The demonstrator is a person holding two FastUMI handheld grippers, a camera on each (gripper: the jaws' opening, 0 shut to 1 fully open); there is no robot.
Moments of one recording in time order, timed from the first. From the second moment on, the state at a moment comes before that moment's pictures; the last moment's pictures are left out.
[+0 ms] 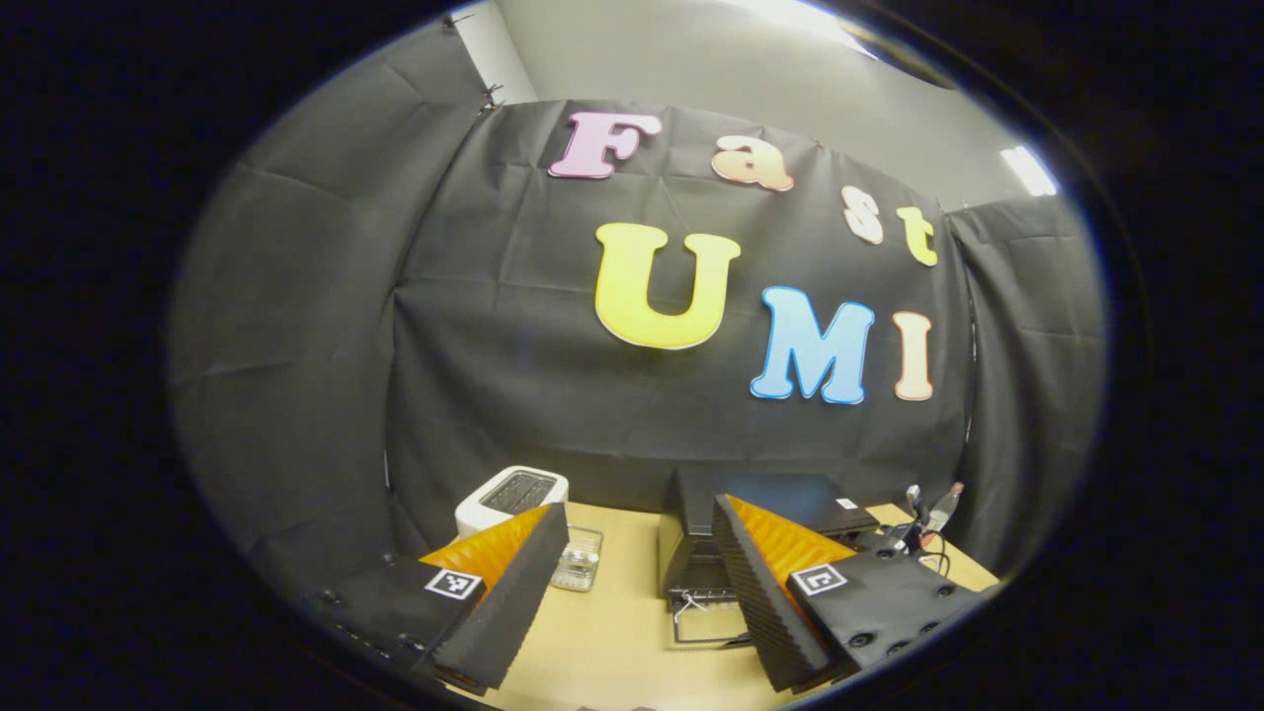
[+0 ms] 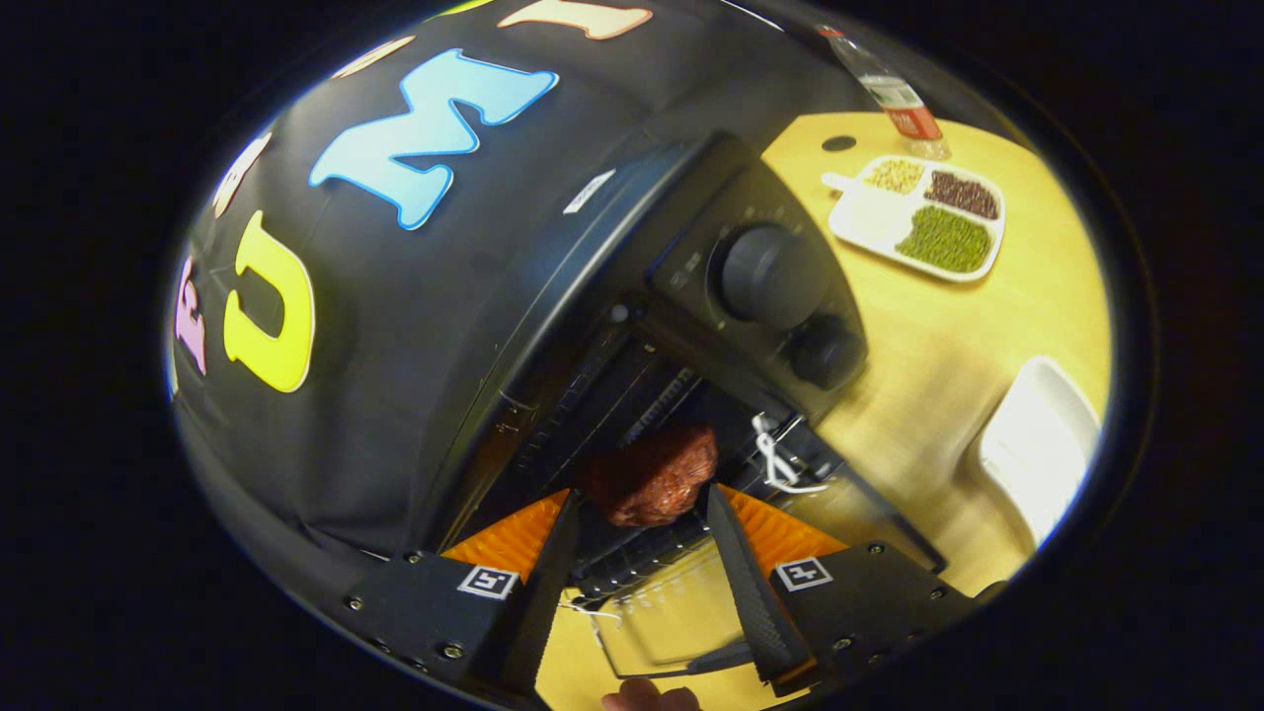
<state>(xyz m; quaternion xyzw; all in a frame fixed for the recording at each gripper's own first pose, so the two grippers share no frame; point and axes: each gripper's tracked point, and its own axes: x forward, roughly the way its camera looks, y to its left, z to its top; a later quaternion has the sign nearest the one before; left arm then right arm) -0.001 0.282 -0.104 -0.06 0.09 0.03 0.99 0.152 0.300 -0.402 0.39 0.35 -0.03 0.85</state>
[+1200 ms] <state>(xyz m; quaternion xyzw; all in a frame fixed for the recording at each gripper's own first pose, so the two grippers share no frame) 0.017 0.145 -0.147 -0.03 0.13 -0.07 0.99 0.057 0.148 -0.097 0.06 0.06 0.01 1.00</state>
